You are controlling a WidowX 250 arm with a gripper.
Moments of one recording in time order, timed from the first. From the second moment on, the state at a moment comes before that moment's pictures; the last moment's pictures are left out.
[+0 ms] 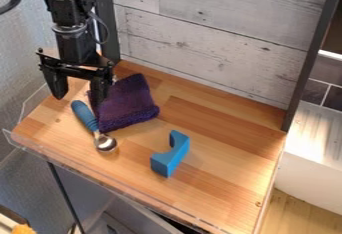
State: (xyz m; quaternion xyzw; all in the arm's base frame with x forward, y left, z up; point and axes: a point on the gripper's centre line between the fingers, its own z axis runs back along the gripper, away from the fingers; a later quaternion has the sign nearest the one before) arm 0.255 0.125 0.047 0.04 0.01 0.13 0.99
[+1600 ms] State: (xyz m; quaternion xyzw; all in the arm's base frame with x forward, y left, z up) arm 0.275 0.170 -0.028 0.08 -0.05 0.58 0.81
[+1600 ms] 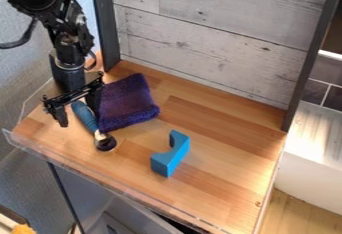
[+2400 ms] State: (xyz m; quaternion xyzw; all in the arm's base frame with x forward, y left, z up) arm 0.280 0.173 -0.045 0.11 -0.05 0.57 0.81
